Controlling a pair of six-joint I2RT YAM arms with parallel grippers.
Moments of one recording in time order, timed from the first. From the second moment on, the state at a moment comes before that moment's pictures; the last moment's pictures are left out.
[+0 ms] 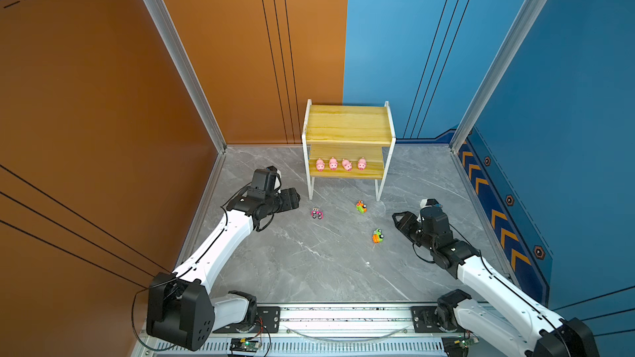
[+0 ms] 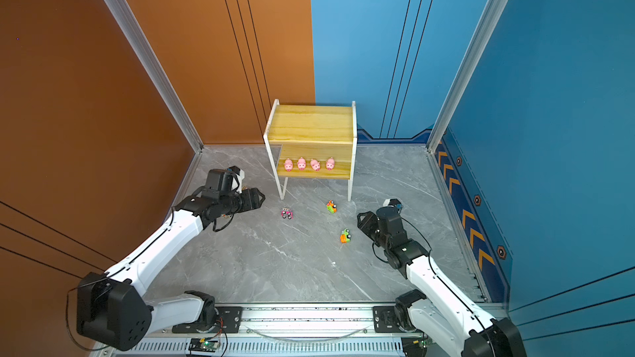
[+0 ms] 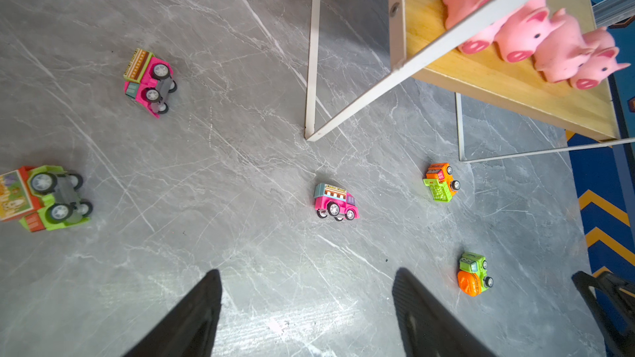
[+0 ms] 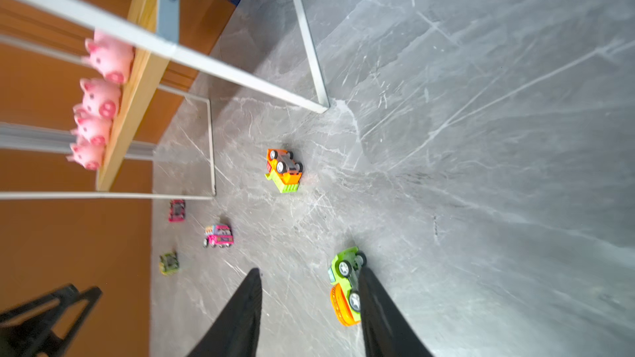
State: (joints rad) left arm -0.26 1.26 0.97 -0.55 0.14 -0.46; right arm 0.46 0.94 0.54 -0.26 0.06 0.92
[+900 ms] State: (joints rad) left arm -0.28 1.26 0.97 -0.55 0.14 -0.45; right arm 0.97 1.68 1.03 -0.81 0.56 0.56
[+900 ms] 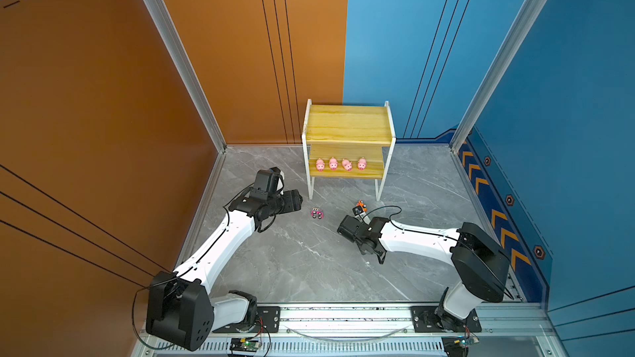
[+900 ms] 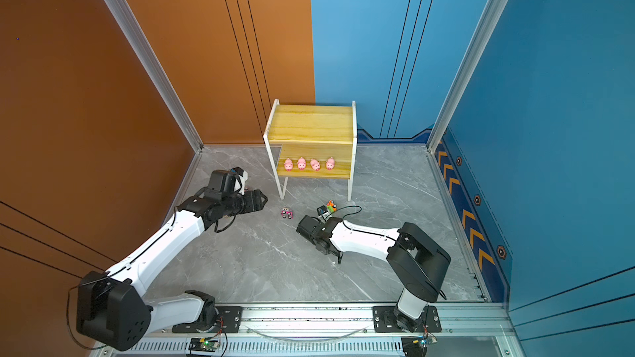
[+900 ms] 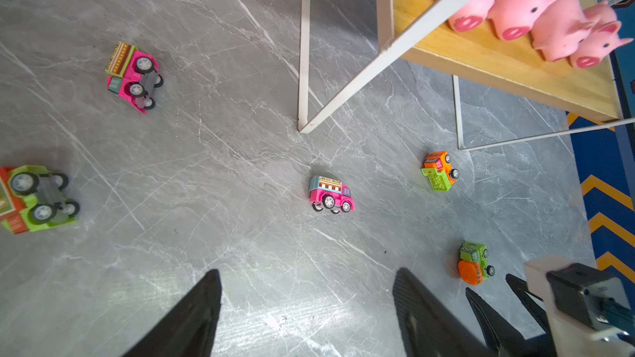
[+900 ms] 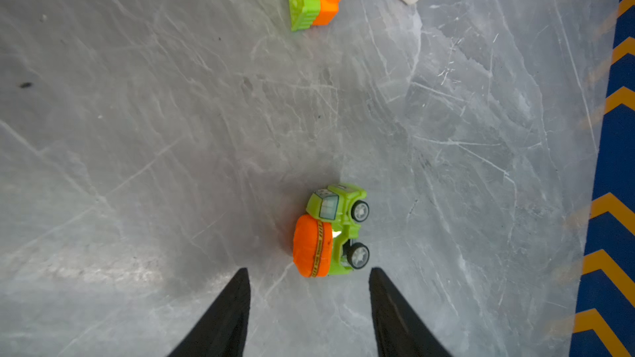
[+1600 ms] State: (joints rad) left arm -0.29 1.26 0.96 -0.55 0.14 -0.45; right arm 0.92 1.75 1.04 -0.80 0.52 0.53
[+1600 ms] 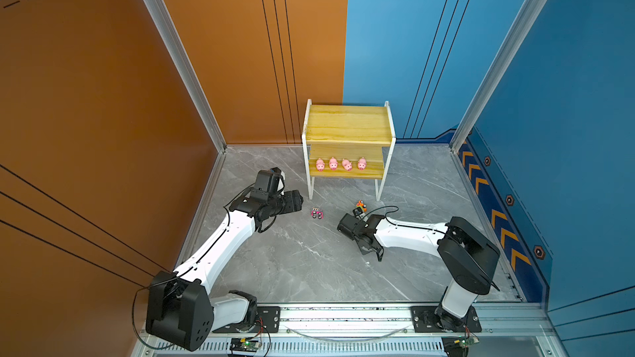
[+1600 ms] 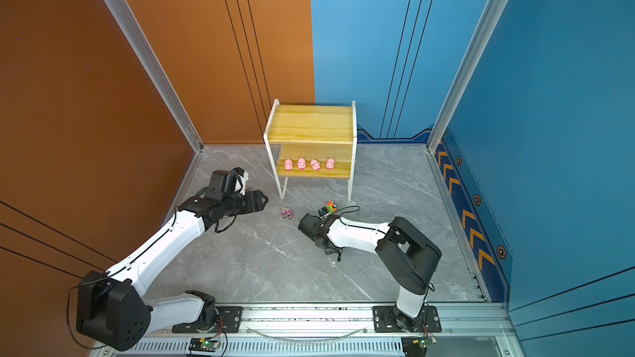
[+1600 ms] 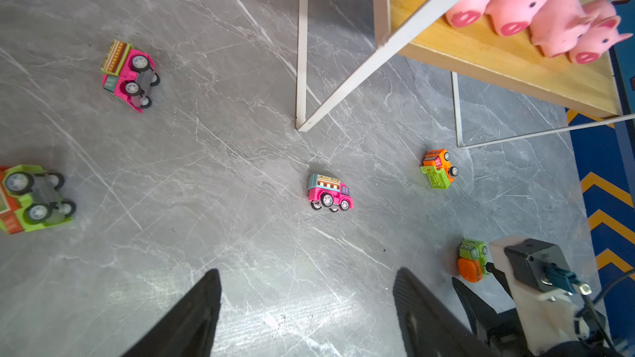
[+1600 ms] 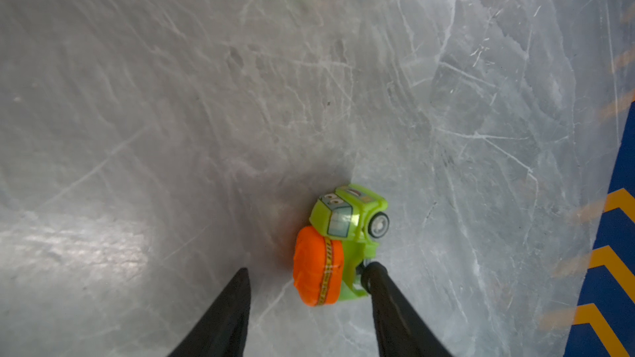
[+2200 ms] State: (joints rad) left arm -0.29 1.26 0.96 -0.55 0.14 -0.44; right arm 0.82 1.75 1.01 -0.76 0.50 0.51
